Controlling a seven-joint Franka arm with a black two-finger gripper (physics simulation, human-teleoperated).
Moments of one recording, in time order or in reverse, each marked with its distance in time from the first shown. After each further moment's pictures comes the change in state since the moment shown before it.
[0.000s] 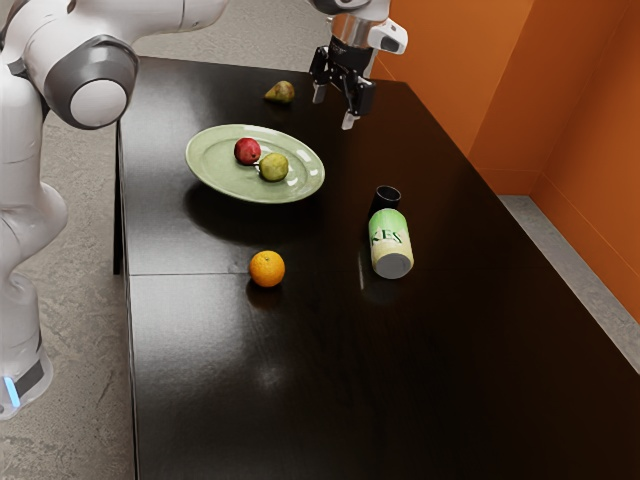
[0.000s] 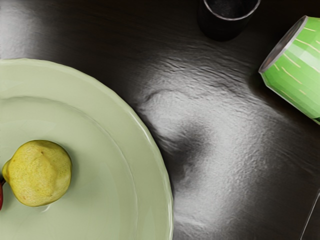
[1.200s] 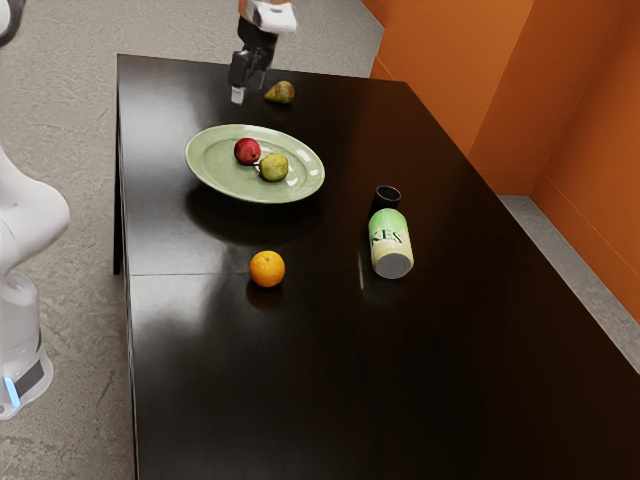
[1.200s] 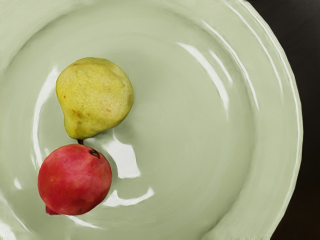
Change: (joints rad) arm -0.076 -0.570 0.039 -0.340 0.441 0.022 0.959
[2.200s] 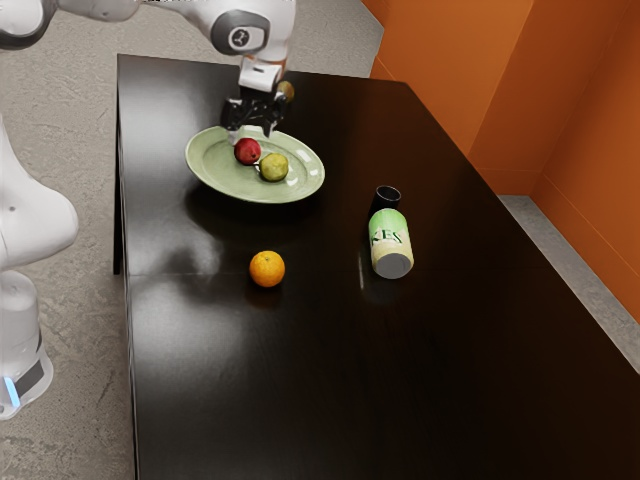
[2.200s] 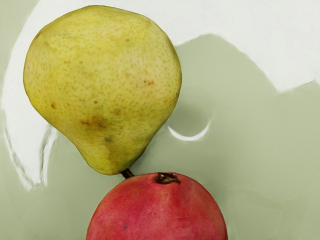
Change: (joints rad) arm -0.316 -0.038 0.424 -0.156 0.123 0.324 0.521
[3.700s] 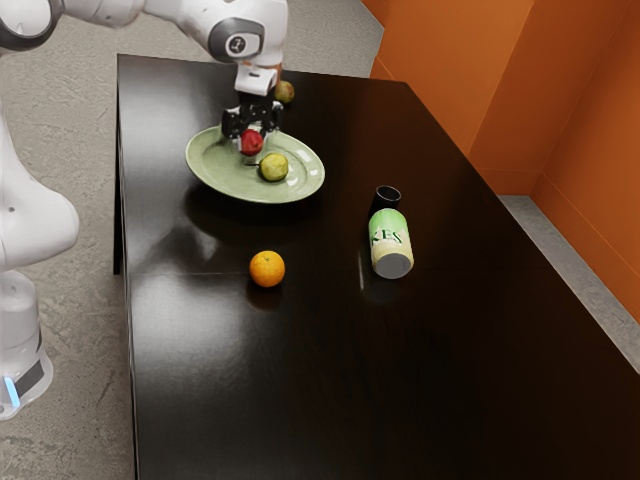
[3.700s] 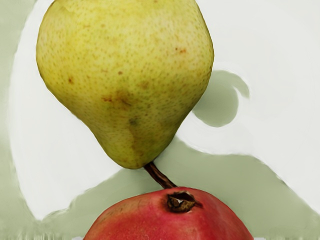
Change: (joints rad) arm -0.052 0.002 0.091 0.019 -0.058 0.079 0.070
